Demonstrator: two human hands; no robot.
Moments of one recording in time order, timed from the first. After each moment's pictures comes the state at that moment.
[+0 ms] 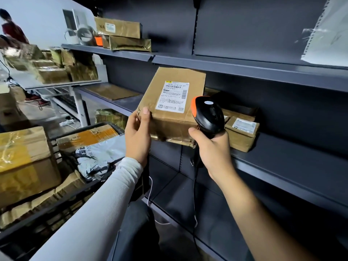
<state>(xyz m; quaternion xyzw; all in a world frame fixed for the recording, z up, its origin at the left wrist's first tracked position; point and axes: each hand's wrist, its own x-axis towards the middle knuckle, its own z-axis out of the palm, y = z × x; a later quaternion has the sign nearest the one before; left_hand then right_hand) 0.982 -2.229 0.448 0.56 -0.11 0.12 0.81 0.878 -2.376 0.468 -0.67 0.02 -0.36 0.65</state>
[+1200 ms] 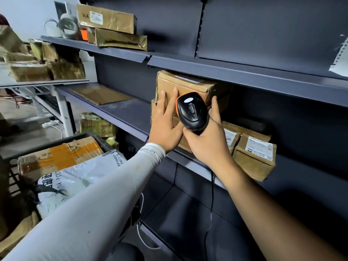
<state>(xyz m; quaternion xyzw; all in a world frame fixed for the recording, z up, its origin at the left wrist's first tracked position) 1.142 -2.323 0.450 0.76 -0.34 0.24 0.49 1.002 -2.416 0.494 -0.86 0.02 -0.32 0.40</state>
